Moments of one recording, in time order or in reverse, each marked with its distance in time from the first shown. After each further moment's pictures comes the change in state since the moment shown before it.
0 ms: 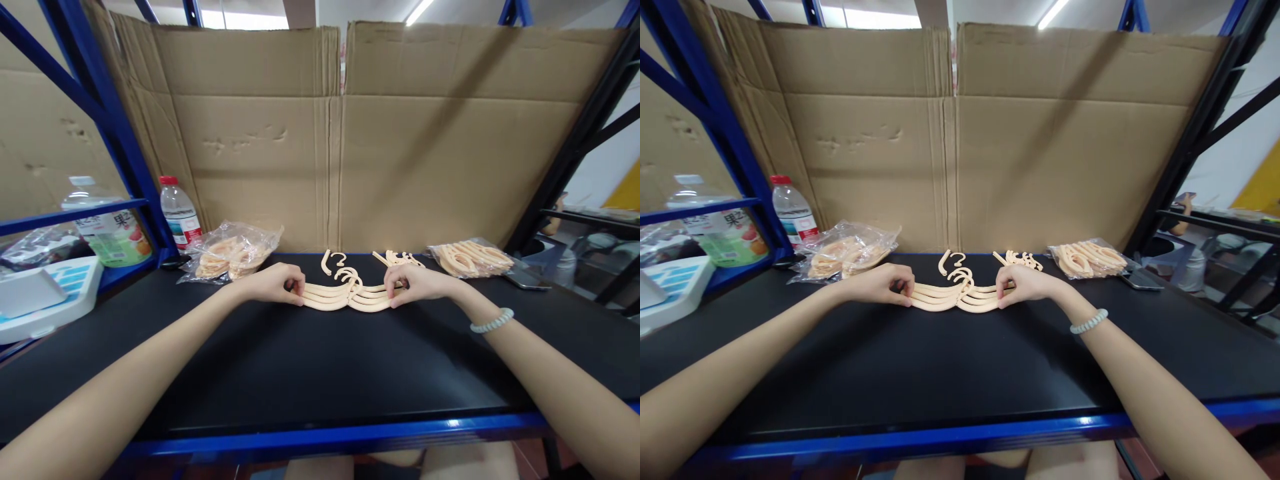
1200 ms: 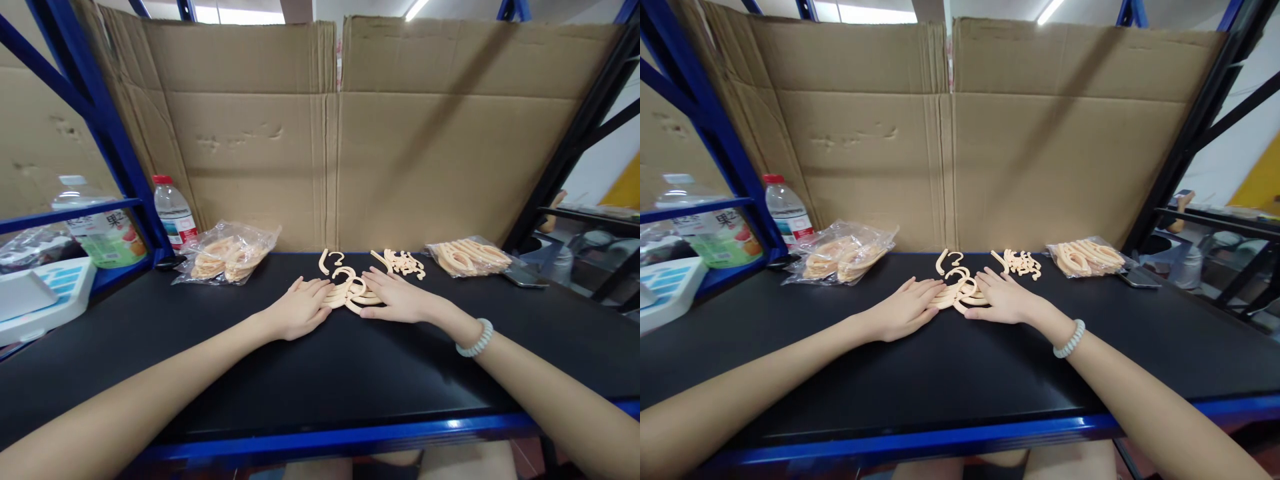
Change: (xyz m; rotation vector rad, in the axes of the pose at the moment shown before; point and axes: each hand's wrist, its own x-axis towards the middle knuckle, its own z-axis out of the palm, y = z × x) left_hand 0.006 0.050 0.058 0.362 -0.011 -0.072; right_hand 0.008 -0.043 0.038 -0.360 -0.027 0.239
